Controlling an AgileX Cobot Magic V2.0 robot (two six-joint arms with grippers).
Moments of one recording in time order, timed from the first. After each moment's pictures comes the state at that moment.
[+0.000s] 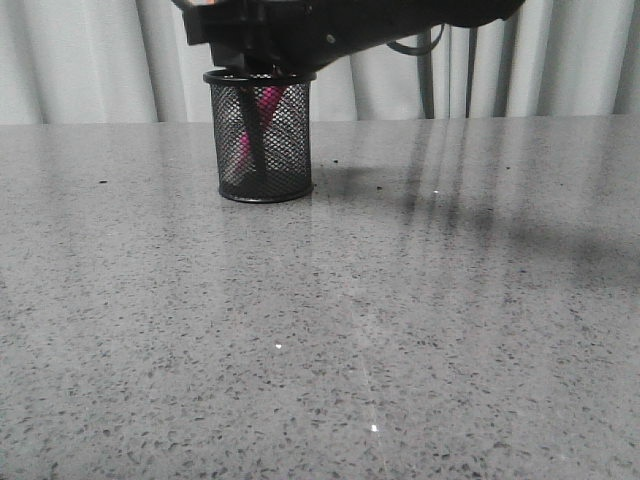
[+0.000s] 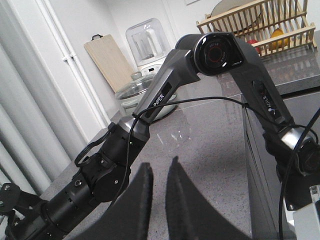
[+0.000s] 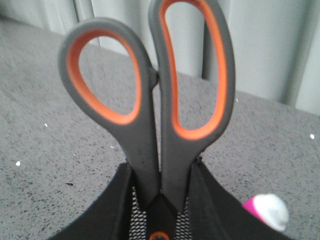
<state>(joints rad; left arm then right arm) -0.33 0.48 -0.77 -1.27 0.98 1.52 0.55 1.85 -1.26 -0.35 -0.34 0.30</state>
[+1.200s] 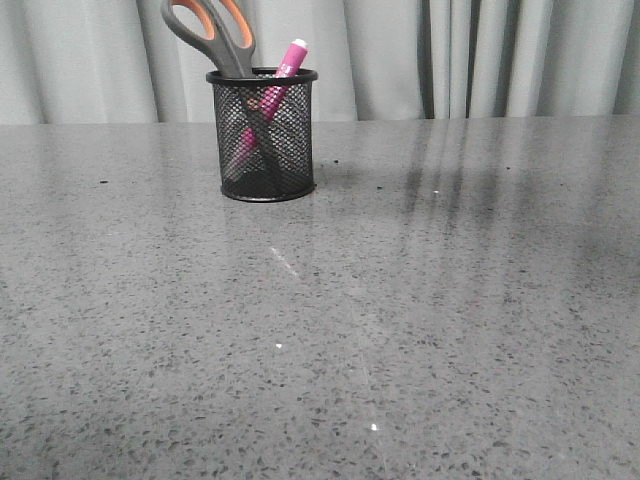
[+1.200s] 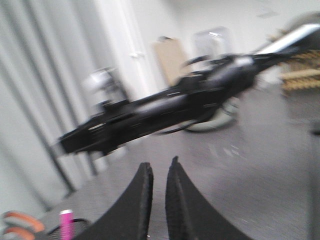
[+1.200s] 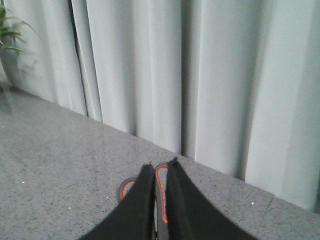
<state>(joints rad) -0.33 0.35 -0.69 -1.22 0.69 1.33 0.55 1.41 -1.14 -0.36 -0.20 0.31</state>
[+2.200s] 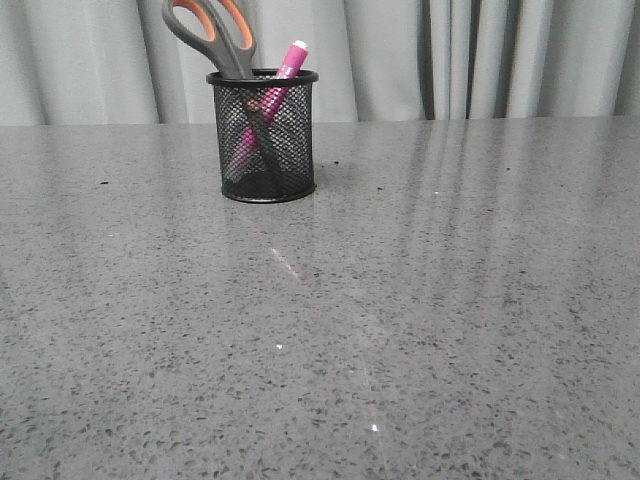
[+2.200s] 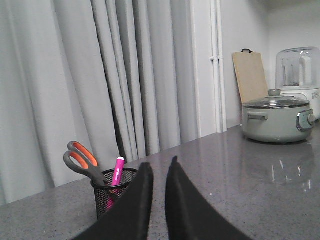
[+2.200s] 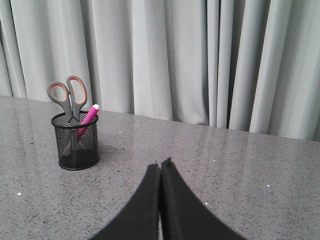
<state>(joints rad) -0.33 0.00 -0.30 -1.28 0.40 1.30 0.55 -0.01 -0.47 -0.44 0.56 0.31</state>
